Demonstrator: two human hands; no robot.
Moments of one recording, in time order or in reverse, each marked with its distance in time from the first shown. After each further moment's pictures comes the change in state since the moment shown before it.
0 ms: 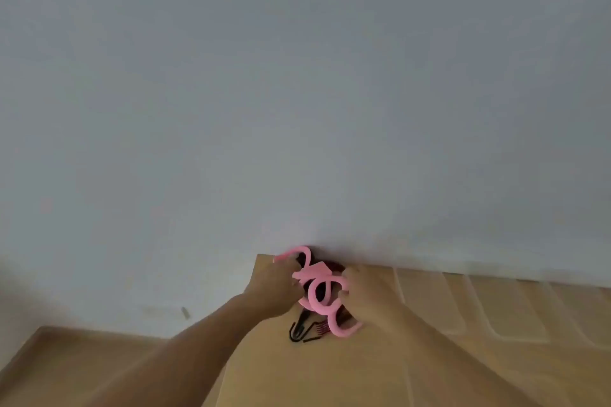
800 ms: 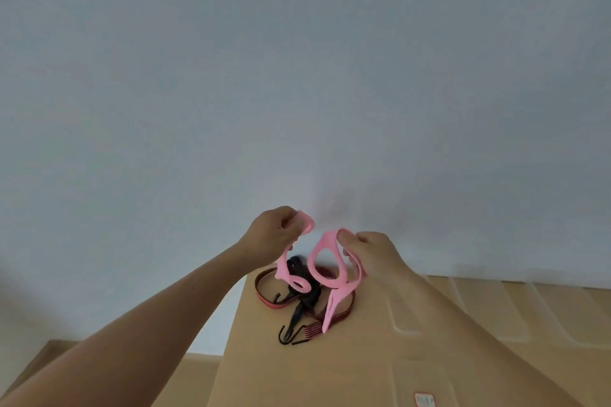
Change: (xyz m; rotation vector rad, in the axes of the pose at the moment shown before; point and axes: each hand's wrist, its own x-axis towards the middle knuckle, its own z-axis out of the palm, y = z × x) left_hand -0.011 0.076 -0.082 -0.364 0.213 0.102; right_hand -0.025 0.009 -0.099 1.011 0.143 0.125
